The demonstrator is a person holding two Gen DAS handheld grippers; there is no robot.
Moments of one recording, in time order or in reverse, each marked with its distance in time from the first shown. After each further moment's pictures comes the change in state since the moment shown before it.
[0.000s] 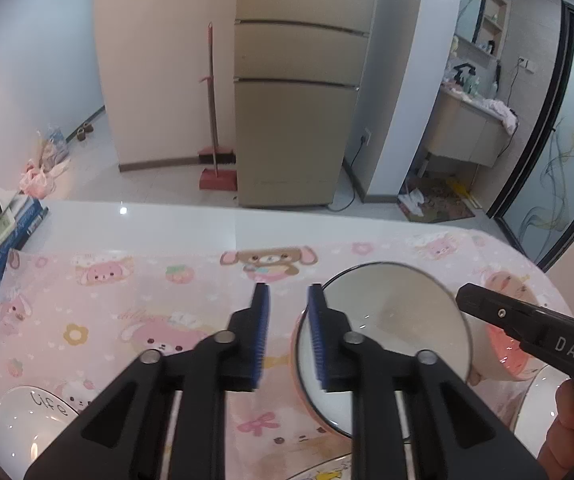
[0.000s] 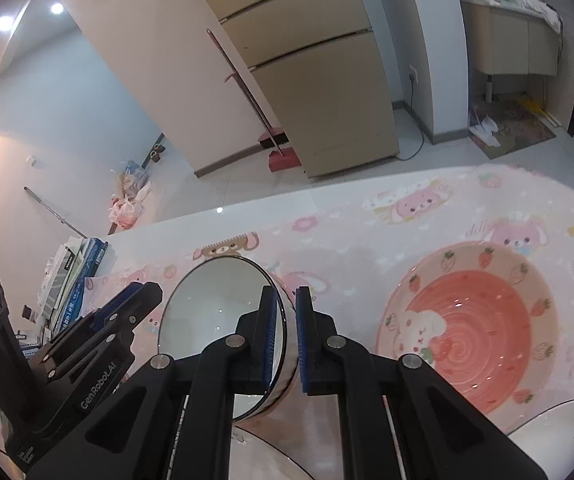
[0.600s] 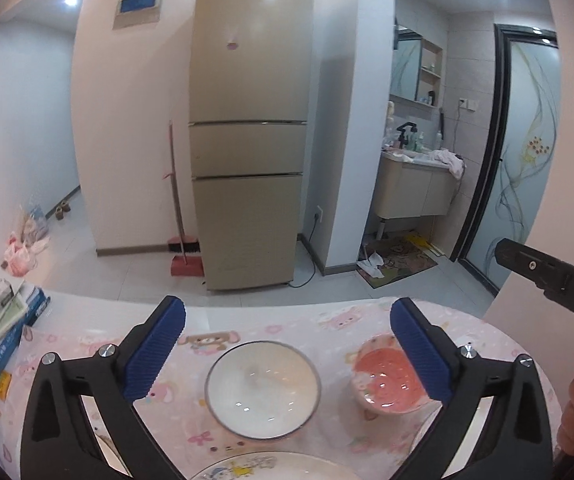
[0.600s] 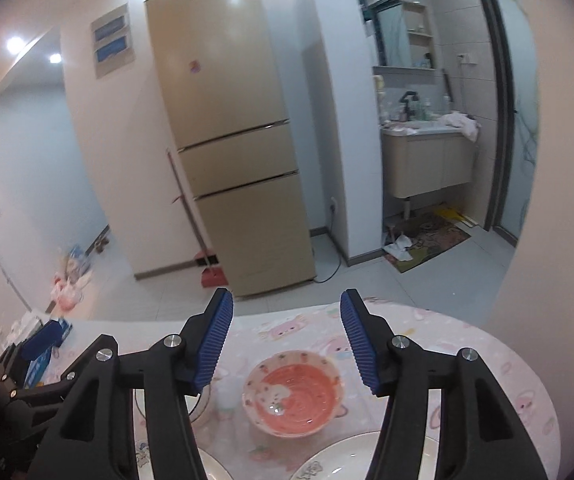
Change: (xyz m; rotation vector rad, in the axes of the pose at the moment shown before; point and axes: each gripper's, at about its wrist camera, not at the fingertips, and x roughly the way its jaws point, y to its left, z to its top) left arm -0.121 -0.083 0.025 0.116 -0.282 -0.096; right arm -0.202 -0.023 -0.001 -0.026 -0.459 -0.281
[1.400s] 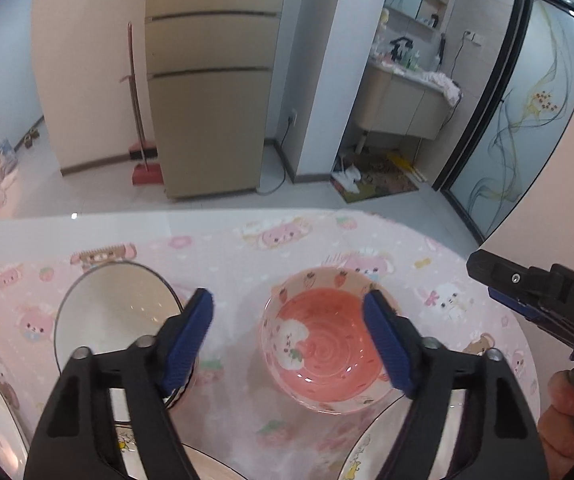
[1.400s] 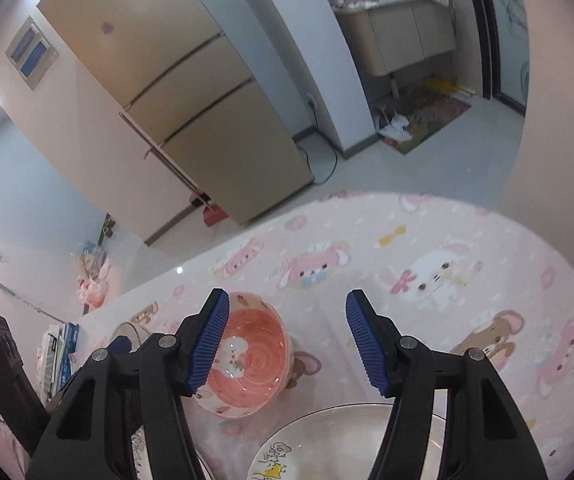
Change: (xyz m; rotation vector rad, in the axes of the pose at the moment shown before) left arm 0.120 -0.067 -0.048 -0.078 0.377 -0.076; right arm 0.109 -0.108 -0.045 0.279 0.382 0.072
